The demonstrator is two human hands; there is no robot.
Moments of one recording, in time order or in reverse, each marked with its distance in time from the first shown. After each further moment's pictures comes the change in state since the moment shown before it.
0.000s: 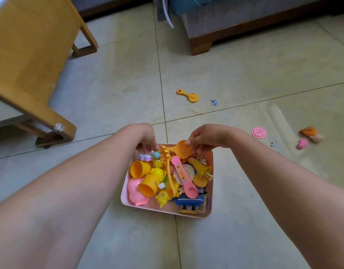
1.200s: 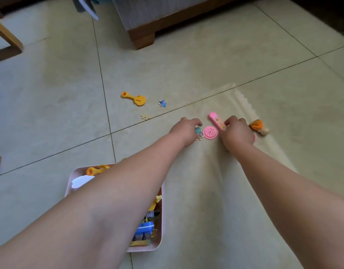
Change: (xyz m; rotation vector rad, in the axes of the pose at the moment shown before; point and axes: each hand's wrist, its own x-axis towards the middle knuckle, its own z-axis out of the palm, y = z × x) left_hand 0.064 0.250 0.092 0.113 0.348 0.636; right_hand -0.036 0.169 -0.110 -0.240 1.060 0.461
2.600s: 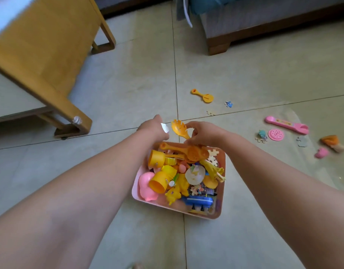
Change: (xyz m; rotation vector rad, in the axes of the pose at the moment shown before) left_hand -0.182 -0.177 -0.105 0.081 0.170 -0.587; right_hand -0.145 -0.195 0.027 0.038 -0.662 -0.769
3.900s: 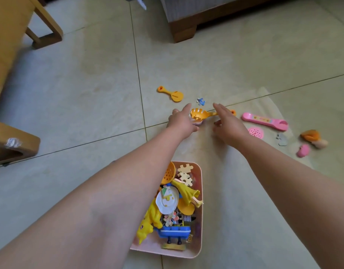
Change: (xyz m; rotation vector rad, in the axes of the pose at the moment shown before) left_hand 0.092 0.159 0.067 -0.328 -0.057 0.277; right_hand 0.020 0.151 -0.050 0.046 0.432 0.205
